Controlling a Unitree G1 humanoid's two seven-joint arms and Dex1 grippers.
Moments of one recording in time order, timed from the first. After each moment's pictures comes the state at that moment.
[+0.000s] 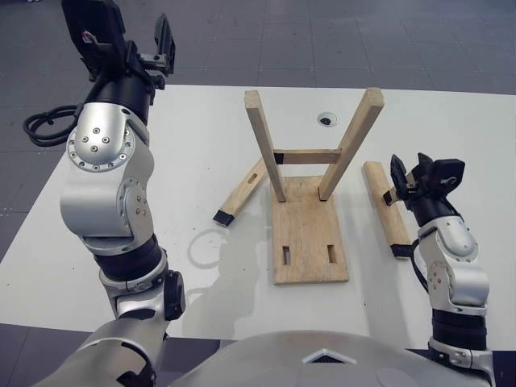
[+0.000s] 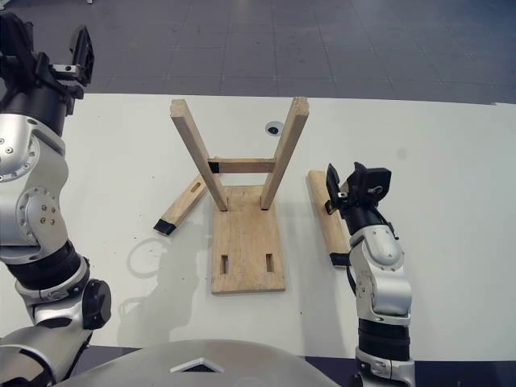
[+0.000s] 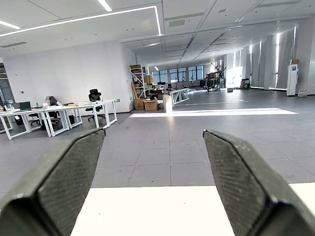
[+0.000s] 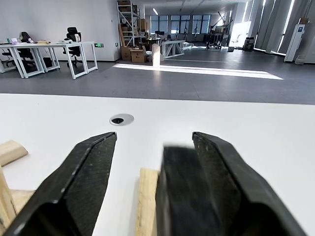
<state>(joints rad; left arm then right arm) -0.51 0.31 0.21 -0.56 -0.15 0.86 0.01 0.03 -0.25 -0.15 -0.31 0.27 0.31 0.16</state>
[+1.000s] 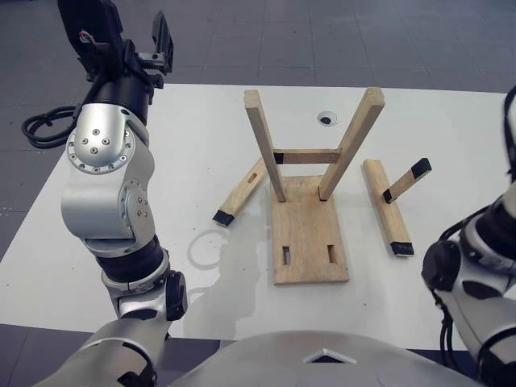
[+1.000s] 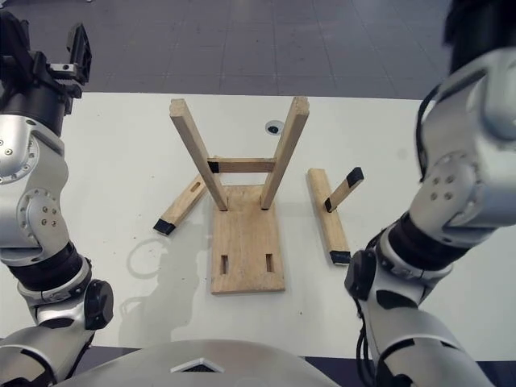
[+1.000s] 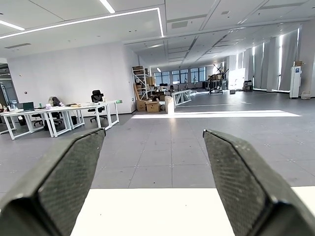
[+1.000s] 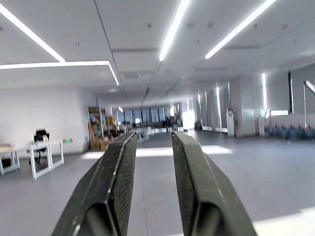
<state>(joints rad) -0.50 0.29 0.21 -0.58 -0.13 0.86 0.02 -0.62 -0.30 -0.35 -0.54 0.31 0.87 -0.16</state>
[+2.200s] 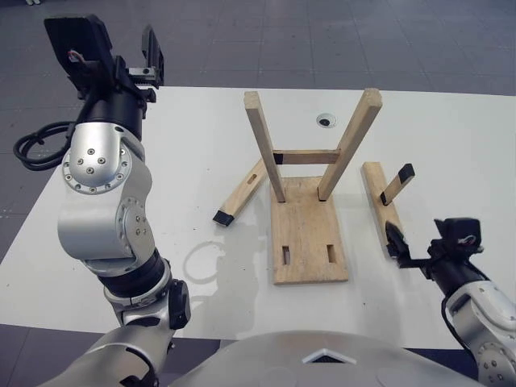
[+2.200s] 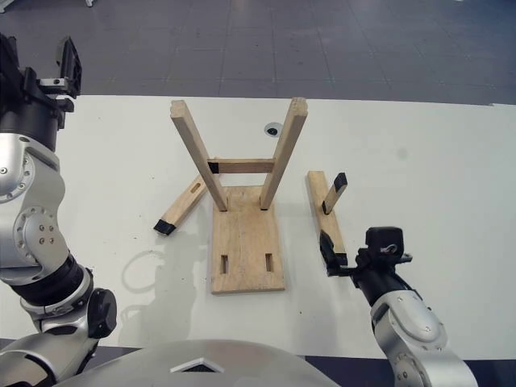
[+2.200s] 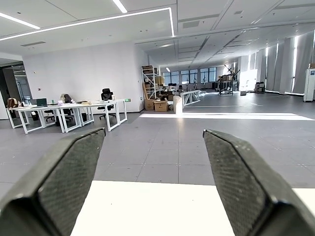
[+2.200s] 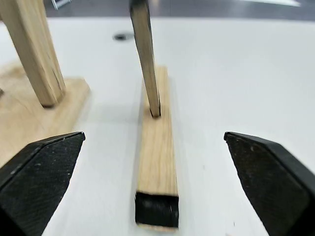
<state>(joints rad) -0.44 0.26 0.24 -0.70 -0.11 0.93 0.05 0.54 -0.32 -0.26 -0.91 0.44 0.94 0.08</state>
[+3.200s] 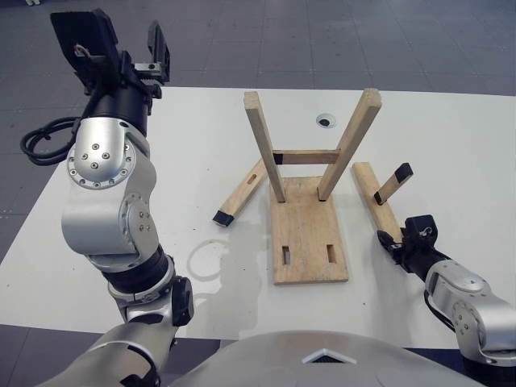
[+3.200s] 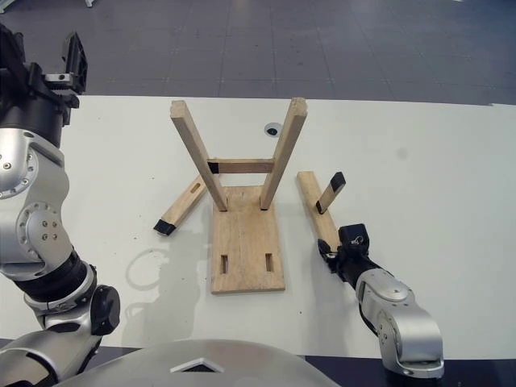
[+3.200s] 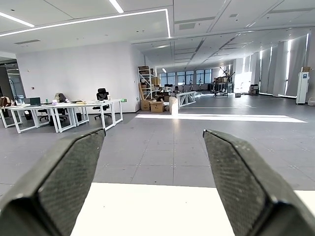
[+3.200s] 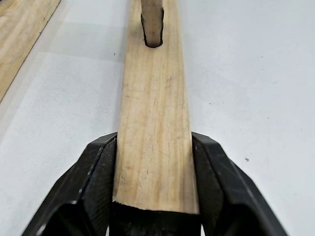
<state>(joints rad) -0.47 0.24 0.23 -0.68 -0.11 0.94 0.05 0.32 -0.41 -0.11 -0.58 0.32 0.92 0.18</state>
